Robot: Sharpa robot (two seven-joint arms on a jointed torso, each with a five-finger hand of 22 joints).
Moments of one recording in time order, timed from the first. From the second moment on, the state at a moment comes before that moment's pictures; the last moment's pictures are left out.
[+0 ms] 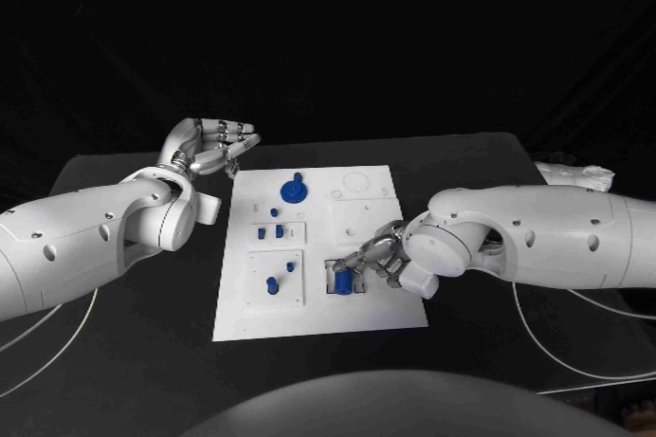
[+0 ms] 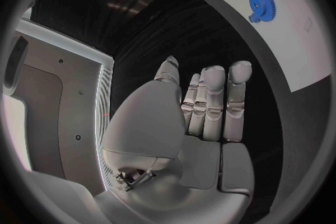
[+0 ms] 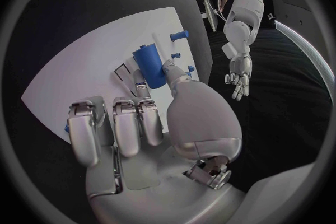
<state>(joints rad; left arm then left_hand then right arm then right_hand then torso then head) 1.29 -0.68 -0.23 1.27 -0.27 -0.48 0.47 1.45 -0.04 -0.10 0.29 0.27 0.94 0.17 0.08 0.08 1.10 0.11 0.07 0.07 1.29 0.03 0.92 0.86 0.13 1.17 0.14 0.82 1.27 1.25 -0.85 -0.24 1.74 -0.31 -0.31 -0.67 1.17 -0.05 0.16 0.07 0.15 1.06 0.15 0.12 0.20 1.47 0.07 1.57 1.31 1.47 0.00 1.57 1.31 0.01 1.47 0.11 1.57 1.31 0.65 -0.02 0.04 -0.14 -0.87</state>
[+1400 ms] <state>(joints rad) 1.29 -0.68 -0.23 1.27 -0.27 -0.48 0.47 1.45 -0.04 -0.10 0.29 0.27 0.94 0.17 0.08 0.08 1.10 0.11 0.07 0.07 1.29 0.03 0.92 0.86 0.13 1.17 0.14 0.82 1.27 1.25 -0.83 -0.24 1.74 -0.34 -0.28 -0.67 1.14 -0.06 0.02 0.14 0.08 1.01 0.13 0.21 0.28 1.46 0.07 1.57 1.31 1.47 0.00 1.57 1.31 0.01 1.47 0.11 1.57 1.31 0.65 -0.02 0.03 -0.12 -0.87</state>
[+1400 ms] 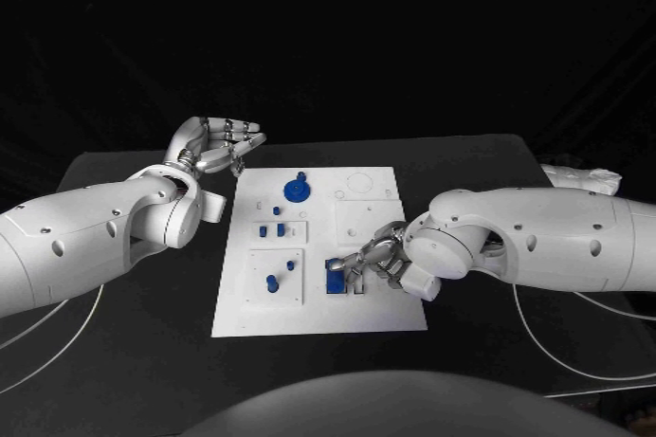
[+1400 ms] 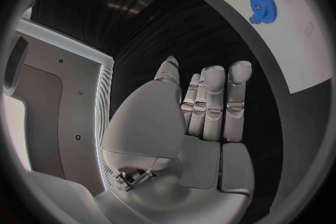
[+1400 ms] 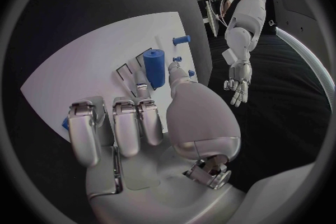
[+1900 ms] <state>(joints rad) 1.29 -0.68 -0.23 1.27 -0.27 -0.48 0.47 1.45 -0.04 -0.10 0.29 0.27 0.94 0.17 0.08 0.08 1.10 0.11 0.07 0.07 1.29 0.03 0.92 0.86 0.13 1.17 0.14 0.82 1.27 1.26 -0.90 -0.23 1.83 -0.50 -0.32 -0.62 1.18 -0.02 -0.08 0.19 0.07 0.83 0.07 0.72 0.82 1.47 0.02 1.57 1.31 1.47 -0.04 1.57 1.31 0.01 1.47 0.07 1.57 1.31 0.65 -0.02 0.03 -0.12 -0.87</state>
